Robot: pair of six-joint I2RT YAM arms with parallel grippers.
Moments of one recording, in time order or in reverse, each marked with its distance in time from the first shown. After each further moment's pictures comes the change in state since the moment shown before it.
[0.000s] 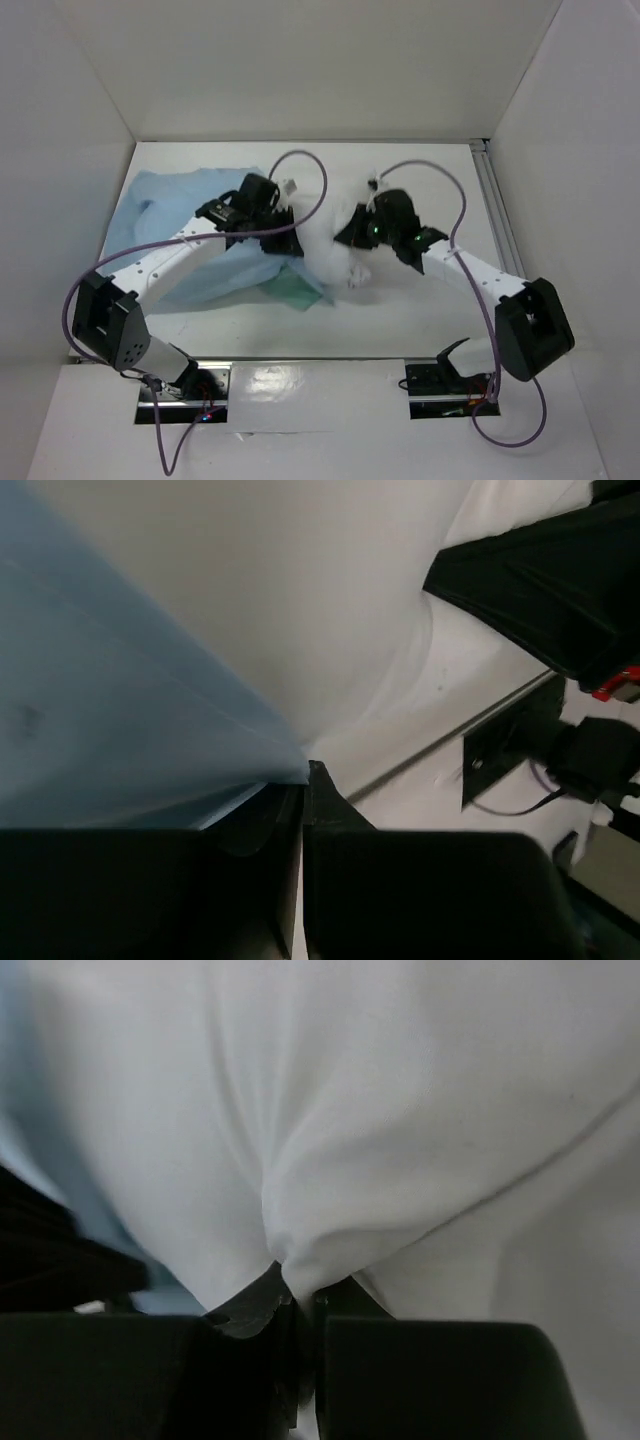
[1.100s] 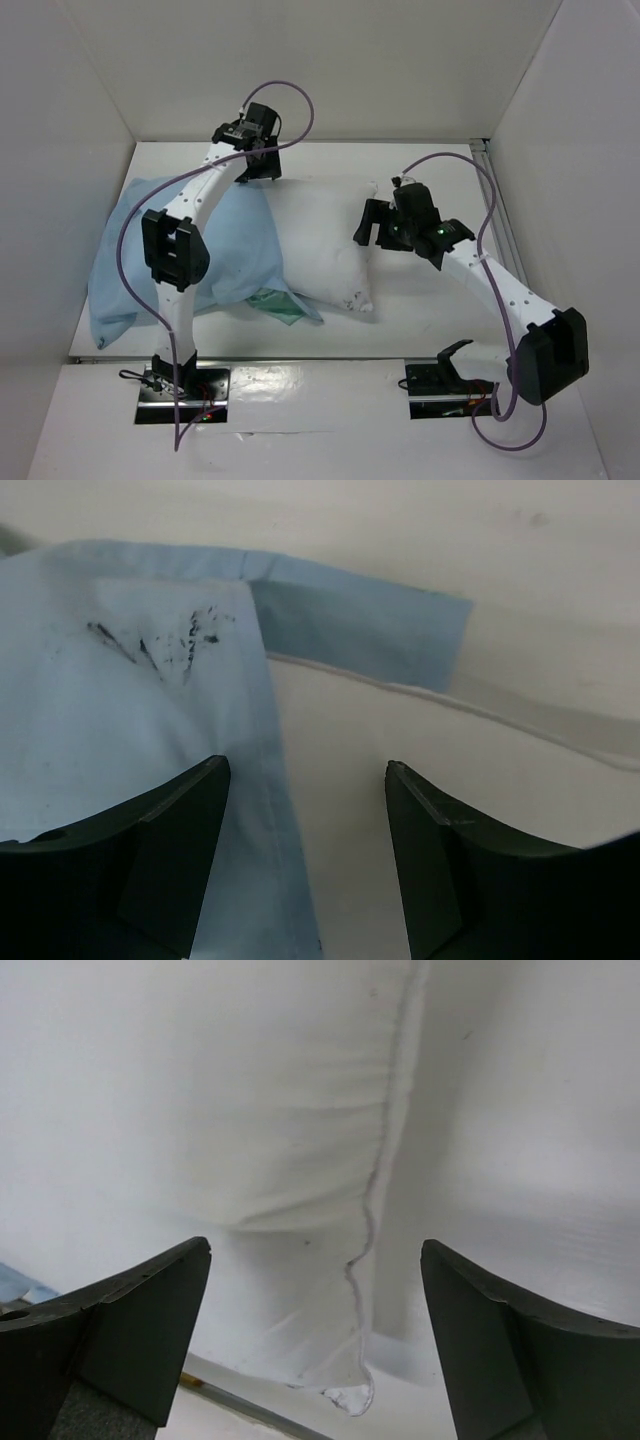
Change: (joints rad) left arm 0.200 0.617 0.830 -0.359 -0.607 0.110; right arm -0.016 -0.120 0.034 -0.446 0.252 -0.109
